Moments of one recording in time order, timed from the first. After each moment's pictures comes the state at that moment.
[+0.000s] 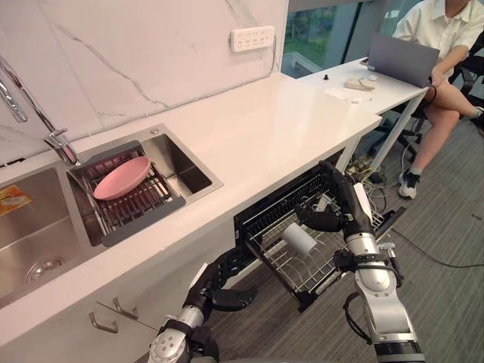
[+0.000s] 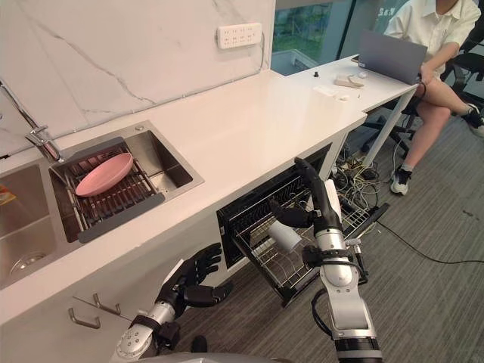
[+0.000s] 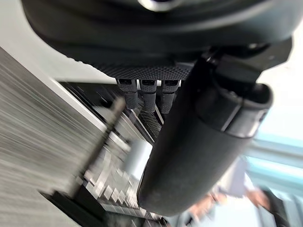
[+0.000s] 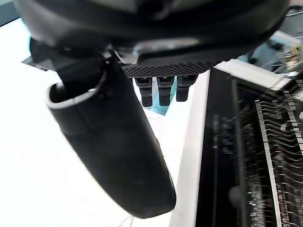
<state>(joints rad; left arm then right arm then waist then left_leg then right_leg) 0.36 0.14 -0.17 0.25 -0.12 -0.11 -0.14 0.04 -0.23 -0.03 -0.11 -0.14 -0.06 -0.04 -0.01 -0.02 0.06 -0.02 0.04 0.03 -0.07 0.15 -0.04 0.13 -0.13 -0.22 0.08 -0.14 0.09</state>
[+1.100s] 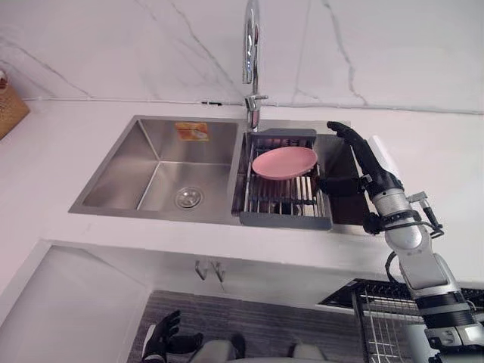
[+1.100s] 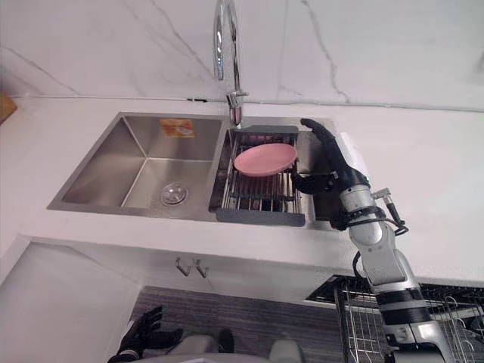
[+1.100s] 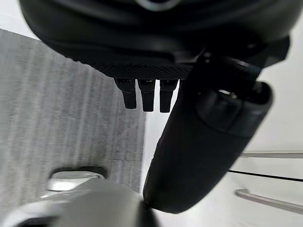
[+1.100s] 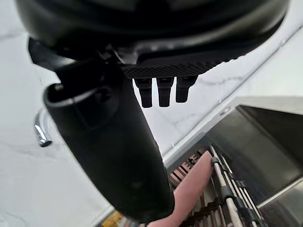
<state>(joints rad) 0.29 0.13 0.09 0.78 0.02 -0.10 0.05 -0.23 -0.61 0.03 0.09 -0.19 -0.12 -0.02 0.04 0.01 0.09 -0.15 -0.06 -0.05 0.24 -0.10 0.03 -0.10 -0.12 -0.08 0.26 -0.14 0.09</state>
